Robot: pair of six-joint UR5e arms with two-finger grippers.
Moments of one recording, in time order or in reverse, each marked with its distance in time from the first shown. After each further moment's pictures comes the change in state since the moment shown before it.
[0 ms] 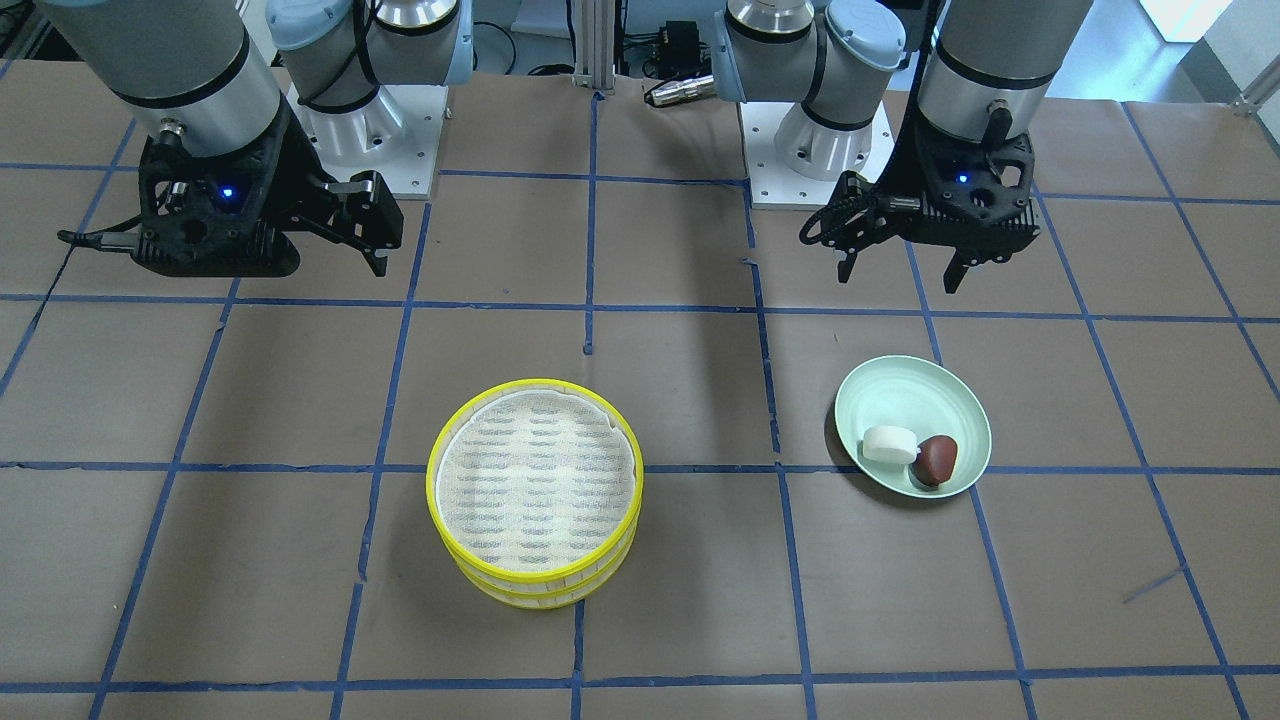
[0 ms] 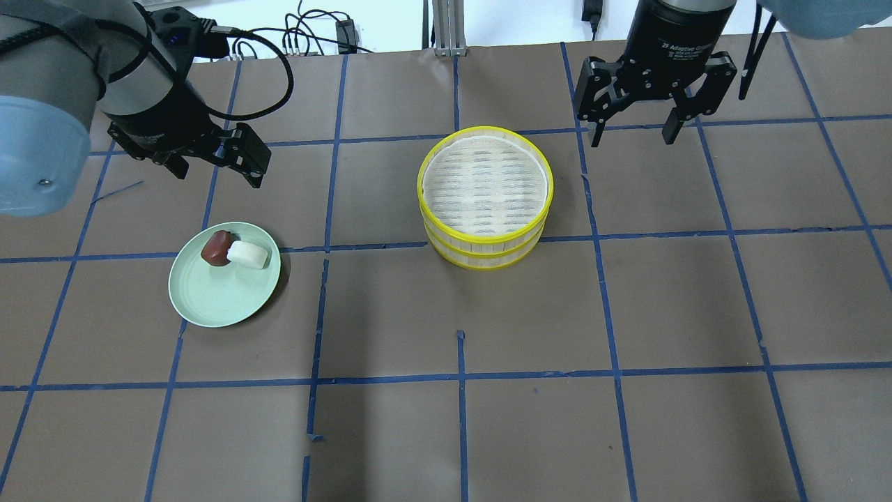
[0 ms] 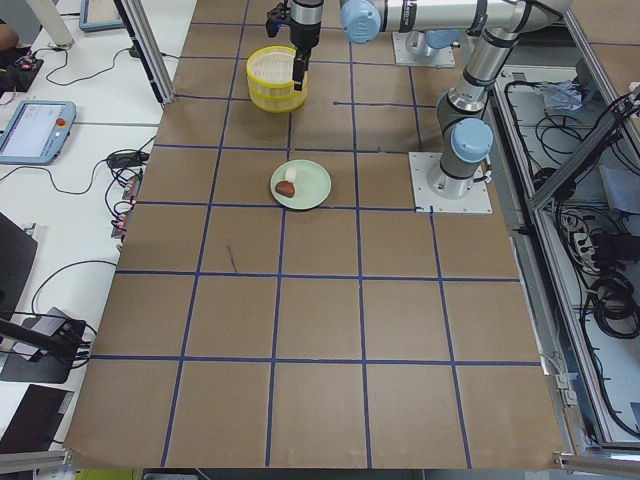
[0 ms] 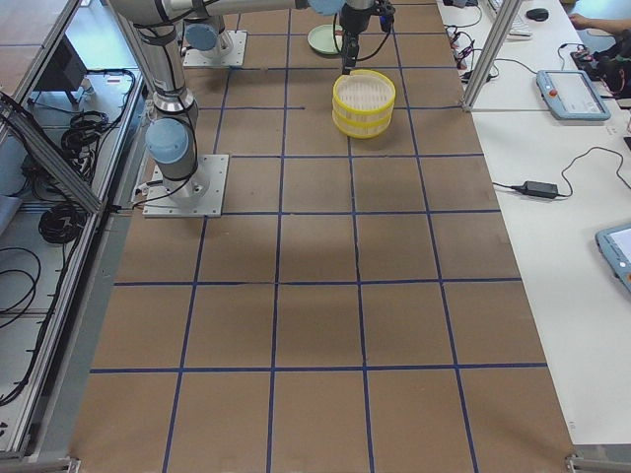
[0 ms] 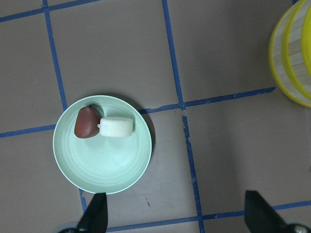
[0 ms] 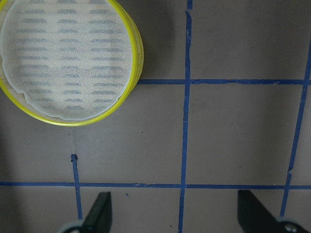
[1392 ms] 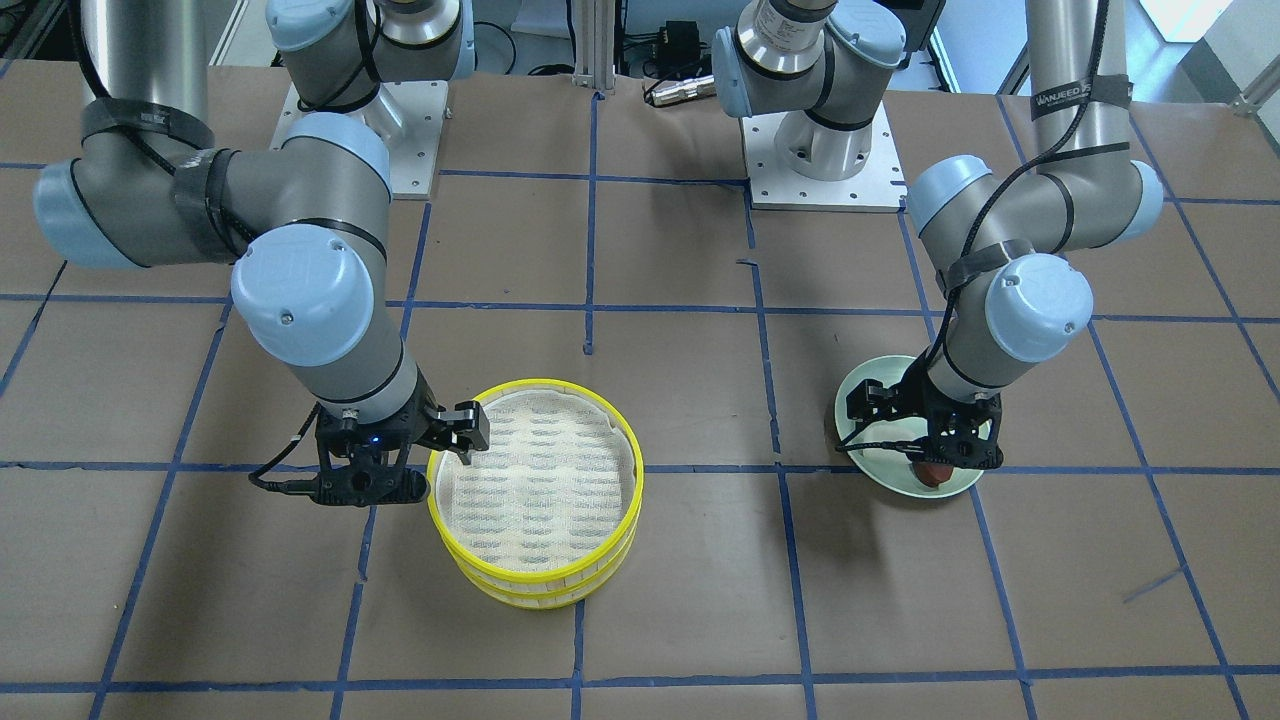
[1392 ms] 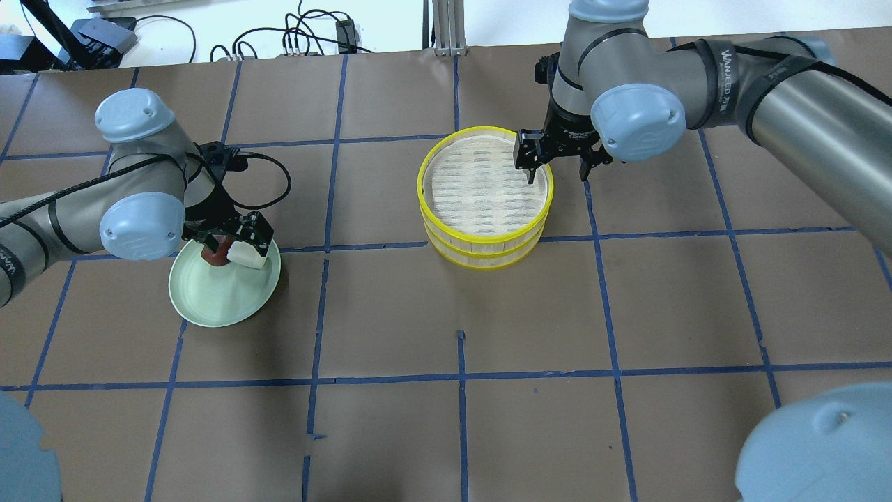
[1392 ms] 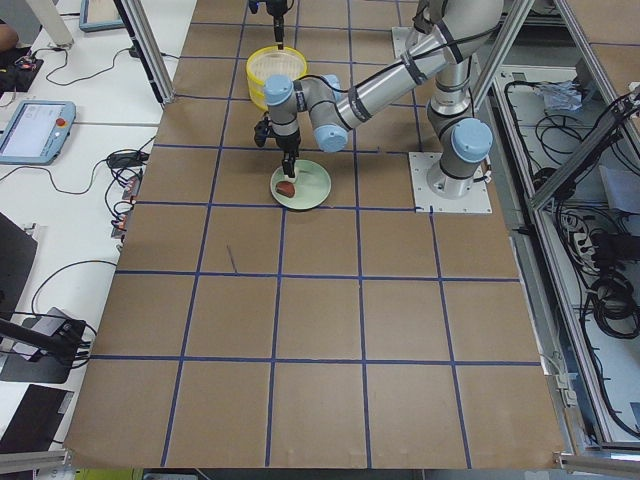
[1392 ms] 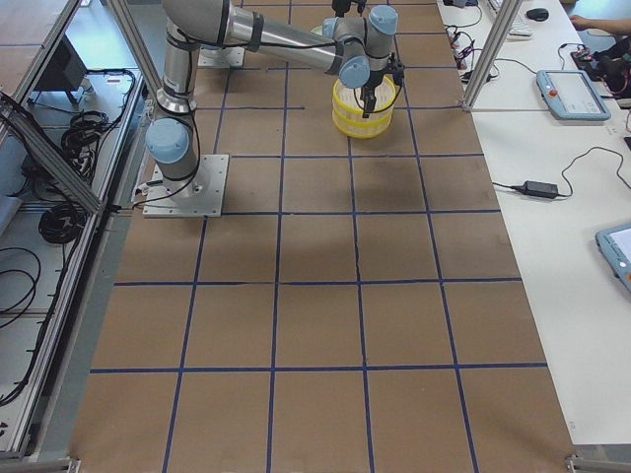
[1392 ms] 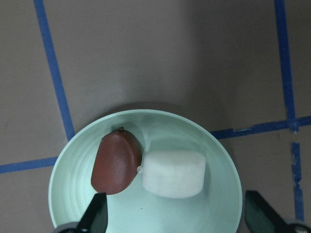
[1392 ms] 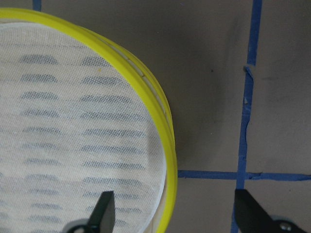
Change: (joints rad) left arm 0.172 -0.344 -0.260 0.420 -0.010 0.110; right arm 0.066 0.264 0.203 -0.547 0.009 0.049
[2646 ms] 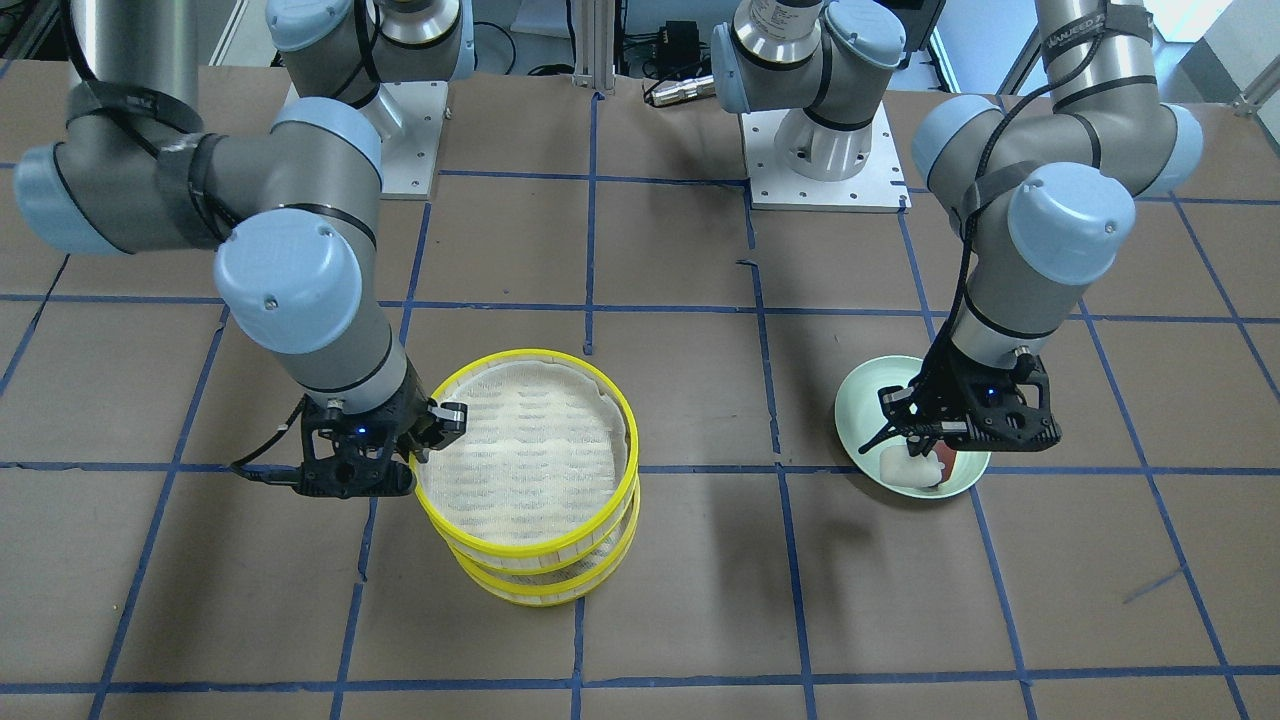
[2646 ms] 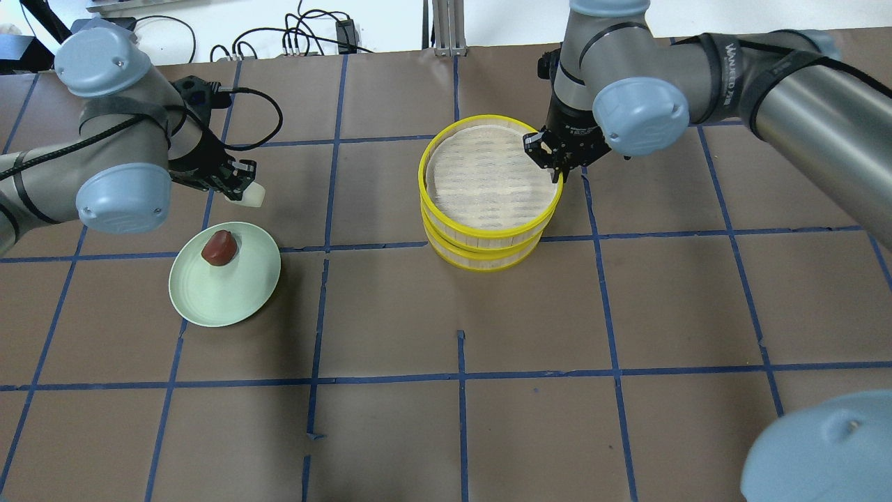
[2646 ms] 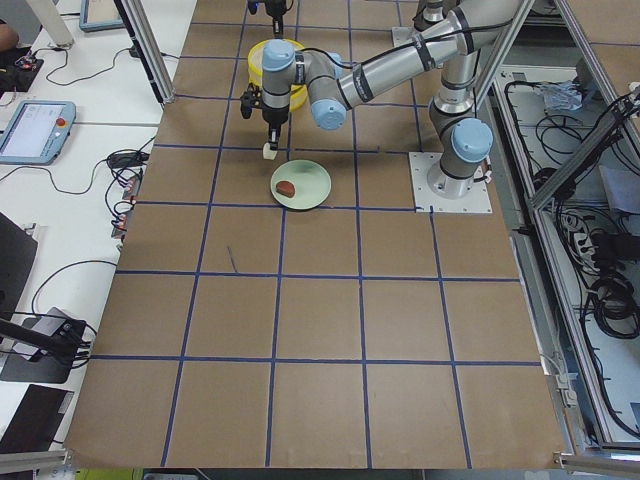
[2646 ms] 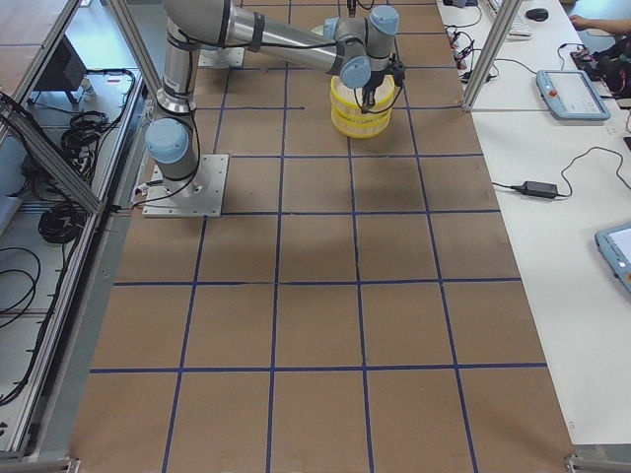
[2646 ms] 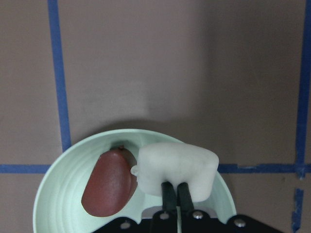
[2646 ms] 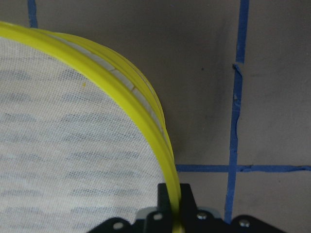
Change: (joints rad) left arm -0.061 0.104 0.099 0.041 -0.040 -0.137; right arm -0.017 -0.042 -0.028 0.075 -0.011 0.007
